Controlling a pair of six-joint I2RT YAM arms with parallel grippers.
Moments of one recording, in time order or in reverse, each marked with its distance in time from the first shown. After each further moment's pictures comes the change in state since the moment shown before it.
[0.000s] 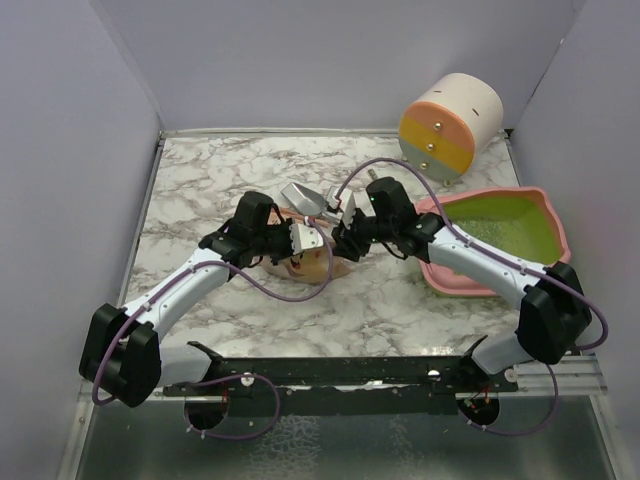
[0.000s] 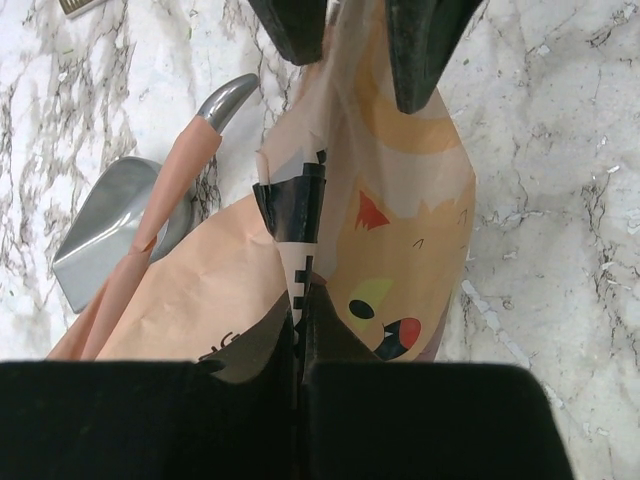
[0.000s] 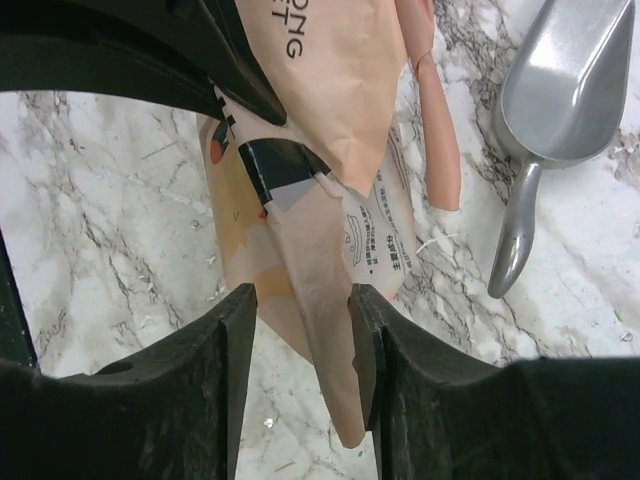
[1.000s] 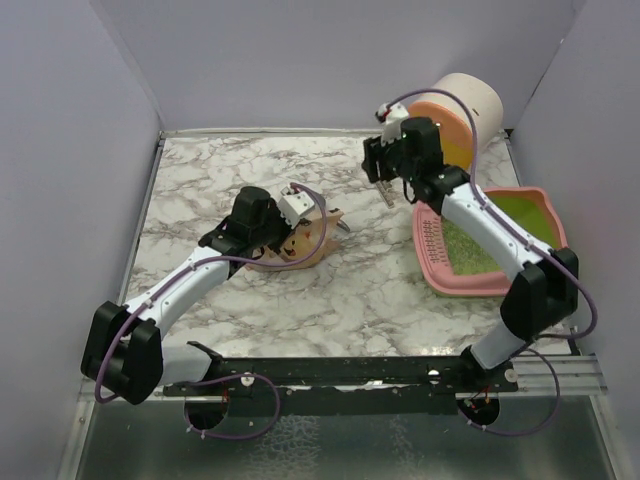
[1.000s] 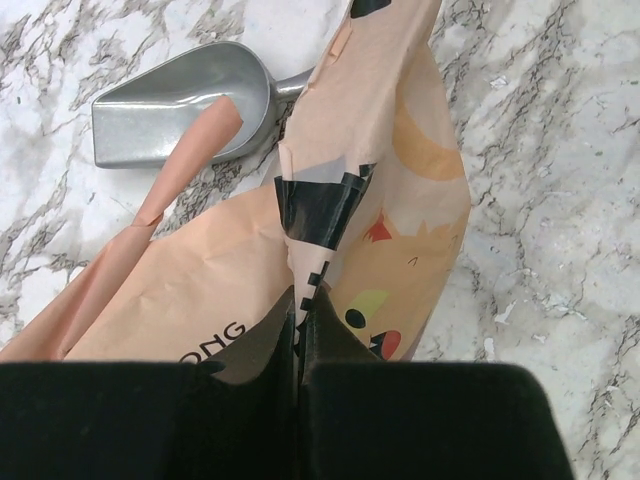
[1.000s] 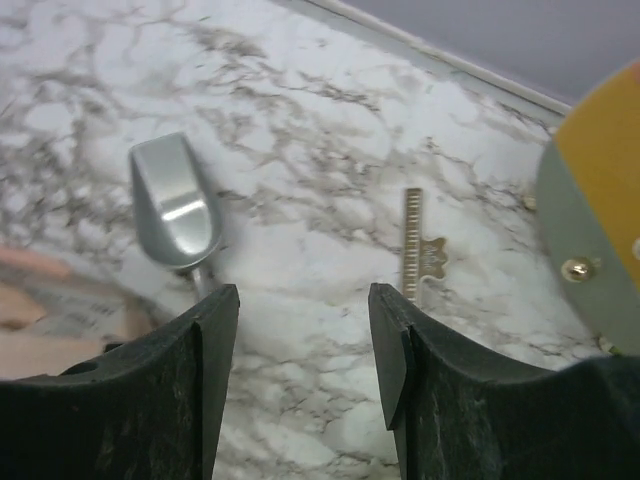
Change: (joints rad) left arm 0.010 0.011 0.002 0.118 -0.282 -0.473; right arm -0.183 0.074 0.281 0.031 0.449 0.269
